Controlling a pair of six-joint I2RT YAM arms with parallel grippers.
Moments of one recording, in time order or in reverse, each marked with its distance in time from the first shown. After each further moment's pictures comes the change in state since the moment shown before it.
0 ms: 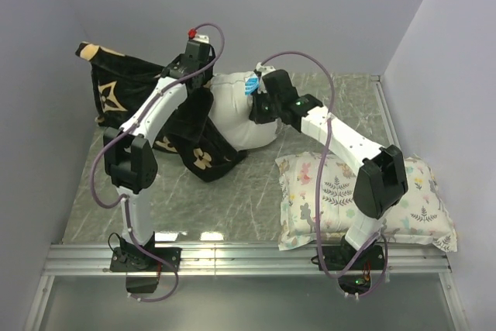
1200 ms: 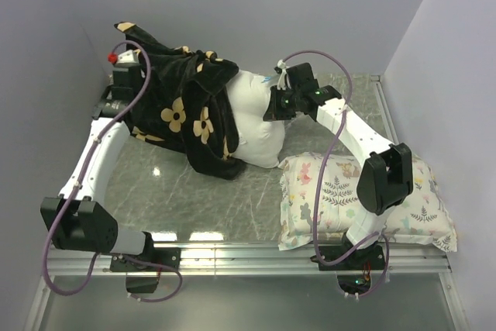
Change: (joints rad) left arm 0.247 -0.619 -0.558 0.048 0.172 -0.268; right arm -0.182 0.012 0.050 -0.182 -0.258 0.016
